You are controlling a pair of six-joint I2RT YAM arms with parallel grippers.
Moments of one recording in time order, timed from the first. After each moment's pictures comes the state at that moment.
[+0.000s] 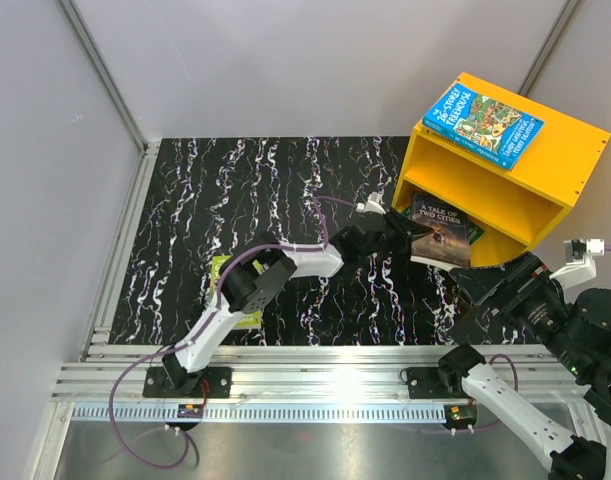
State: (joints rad) left arm -0.96 2.34 1.56 0.70 0.15 -1.57; right arm 0.54 0.52 1.46 -1.25 0.14 0.95
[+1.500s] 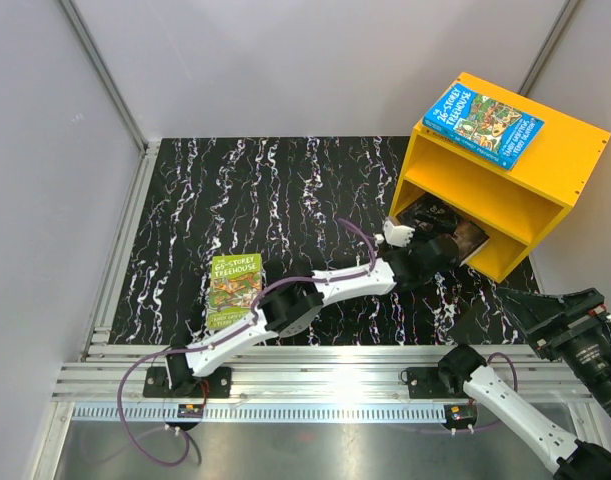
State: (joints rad) left arm -1.18 2.68 2.36 -0.12 -0.81 -1.88; right arm 0.63 0.36 1.53 -1.36 0.30 1.11
